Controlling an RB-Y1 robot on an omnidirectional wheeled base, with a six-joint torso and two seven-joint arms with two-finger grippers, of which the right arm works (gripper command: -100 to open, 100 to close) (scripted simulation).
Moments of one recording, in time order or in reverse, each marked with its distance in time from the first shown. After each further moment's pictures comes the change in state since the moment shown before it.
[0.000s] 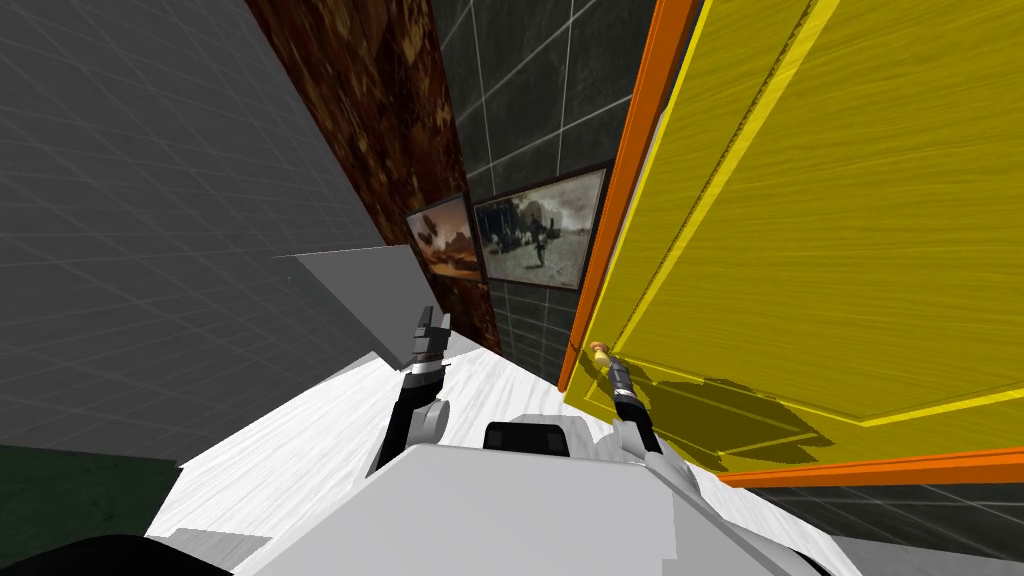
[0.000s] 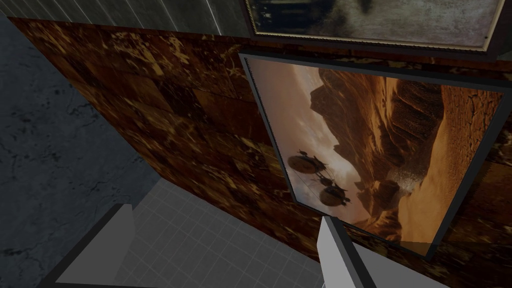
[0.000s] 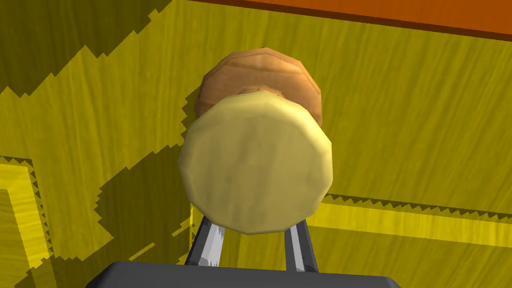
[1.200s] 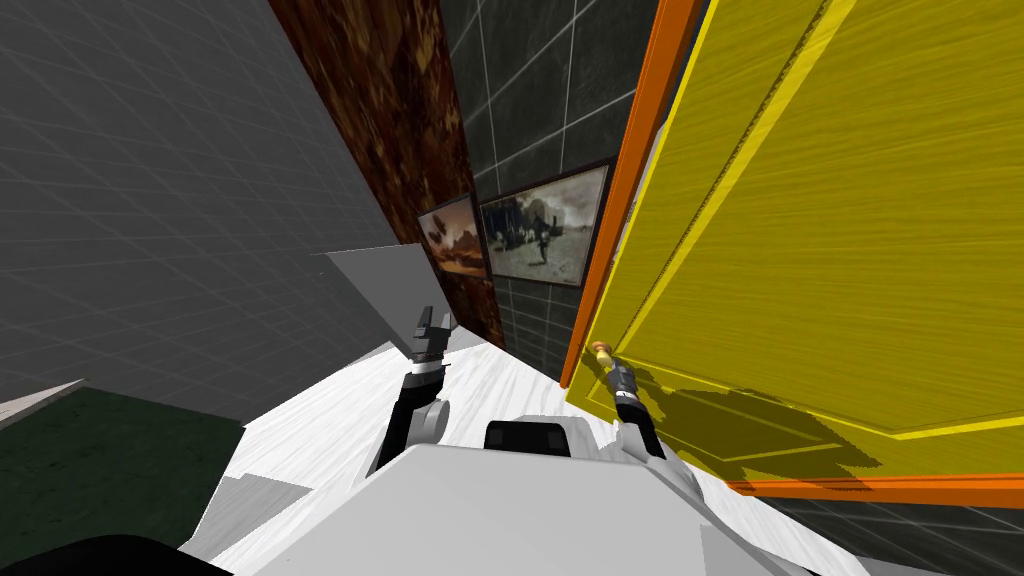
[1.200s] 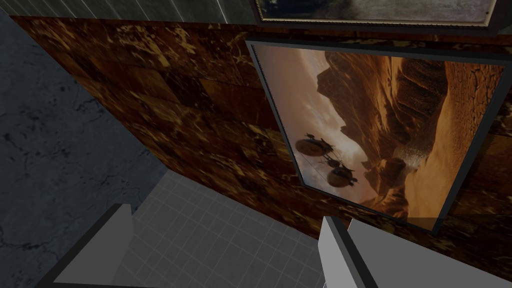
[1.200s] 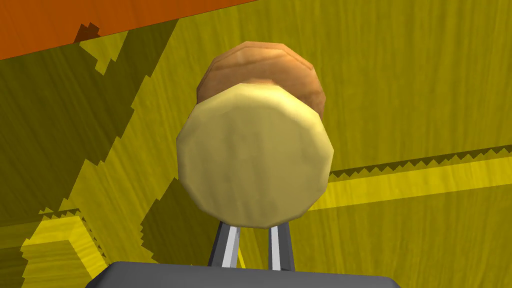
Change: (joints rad) arm 0.040 0.003 0.030 -0.064 -0.083 0.041 -0.262
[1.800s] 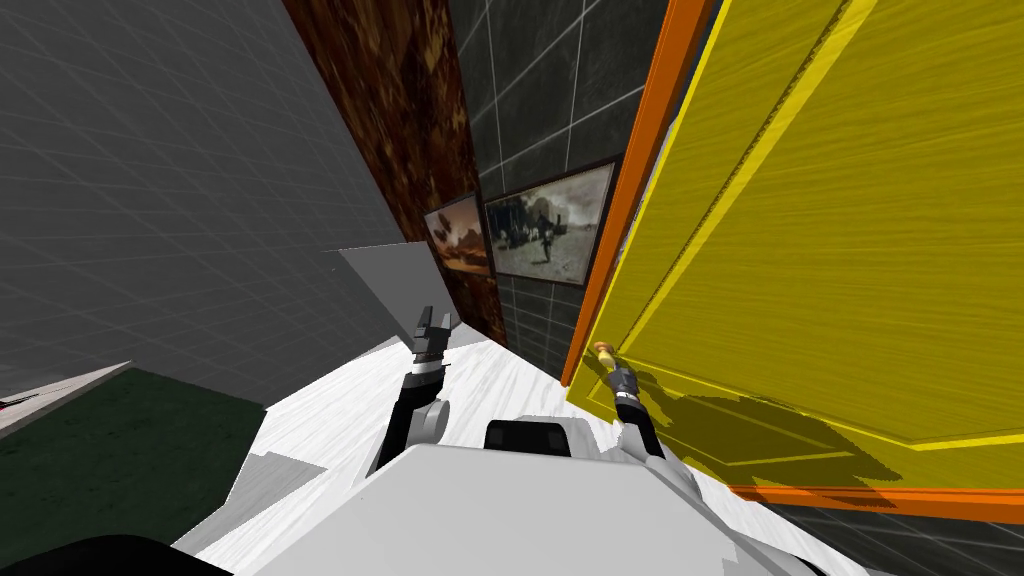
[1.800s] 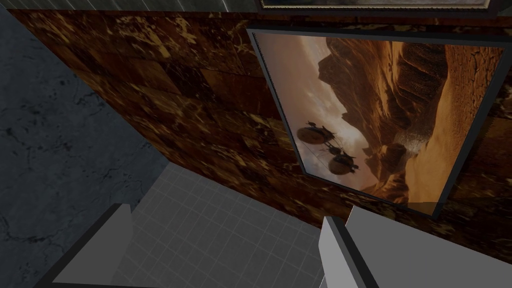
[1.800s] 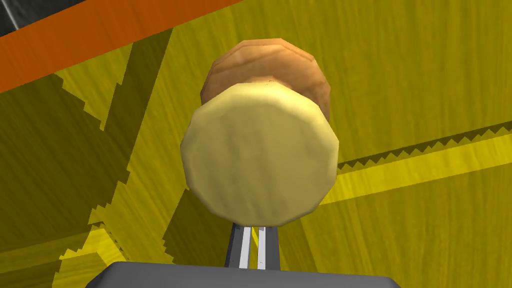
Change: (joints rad) arm -0.018 -0.003 0.007 0.045 -0.043 -0.011 -0.103
